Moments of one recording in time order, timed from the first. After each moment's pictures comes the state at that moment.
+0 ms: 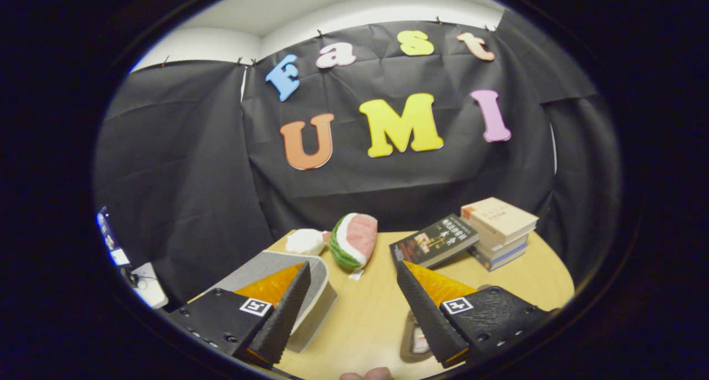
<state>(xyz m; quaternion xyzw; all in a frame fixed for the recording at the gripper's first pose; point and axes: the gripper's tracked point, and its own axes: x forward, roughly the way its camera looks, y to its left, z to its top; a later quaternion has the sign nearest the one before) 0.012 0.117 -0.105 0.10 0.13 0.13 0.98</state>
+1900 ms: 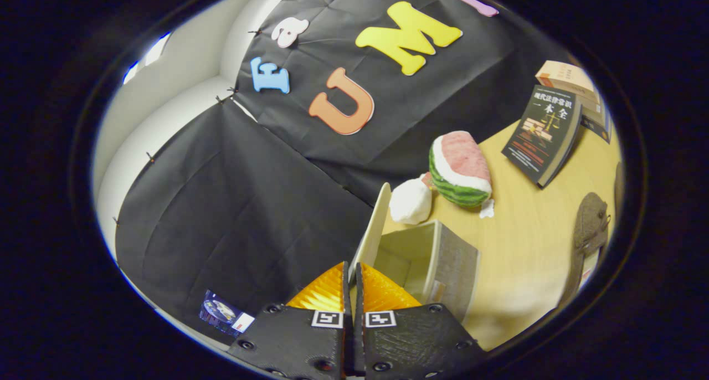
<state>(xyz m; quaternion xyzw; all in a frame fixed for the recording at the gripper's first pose) 0.041 0.263 -0.088 0.35 0.25 0.33 0.84</state>
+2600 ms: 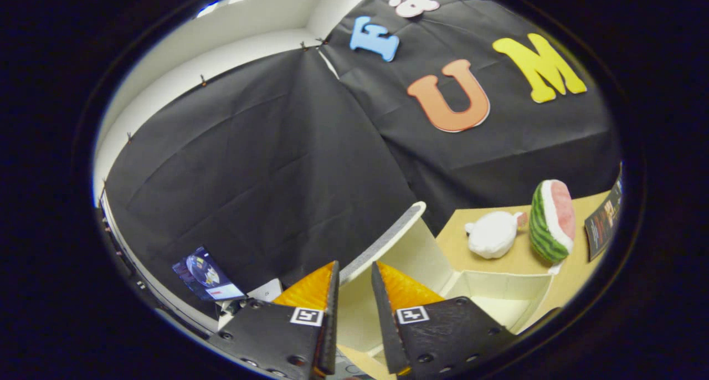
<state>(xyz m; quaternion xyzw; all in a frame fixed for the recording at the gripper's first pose) 0.028 0.457 -0.004 0.17 0.19 0.45 0.86</state>
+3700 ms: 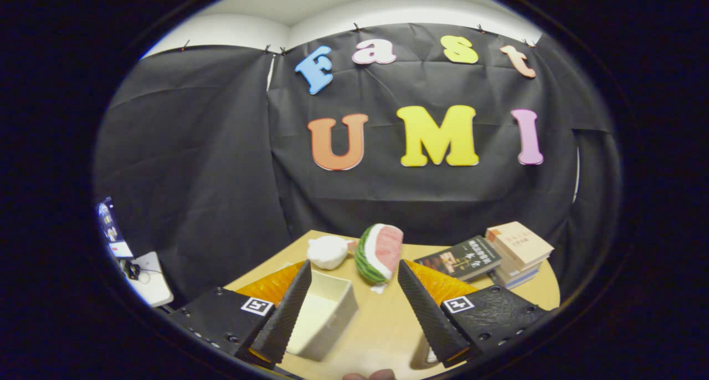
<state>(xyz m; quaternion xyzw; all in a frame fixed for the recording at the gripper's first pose) 0.024 0.148 -0.031 0.02 0.13 0.13 0.98</state>
